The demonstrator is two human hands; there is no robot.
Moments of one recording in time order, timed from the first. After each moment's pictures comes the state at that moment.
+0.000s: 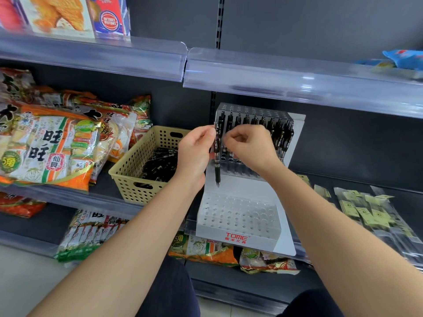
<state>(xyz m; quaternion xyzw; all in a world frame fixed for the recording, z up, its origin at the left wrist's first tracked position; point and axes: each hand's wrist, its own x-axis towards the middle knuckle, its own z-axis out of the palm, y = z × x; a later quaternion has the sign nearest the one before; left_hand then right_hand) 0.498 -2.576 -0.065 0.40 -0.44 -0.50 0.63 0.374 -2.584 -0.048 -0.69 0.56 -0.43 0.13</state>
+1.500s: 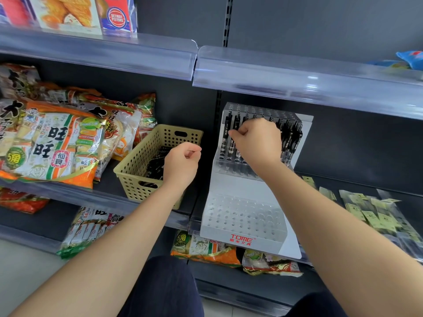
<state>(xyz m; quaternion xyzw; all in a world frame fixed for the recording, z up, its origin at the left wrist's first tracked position) 0.543 -2.608 -0.113 0.58 -0.59 -0.26 0.50 0.387 -2.598 -0.042 -0.66 0.65 -0.37 -0.03</state>
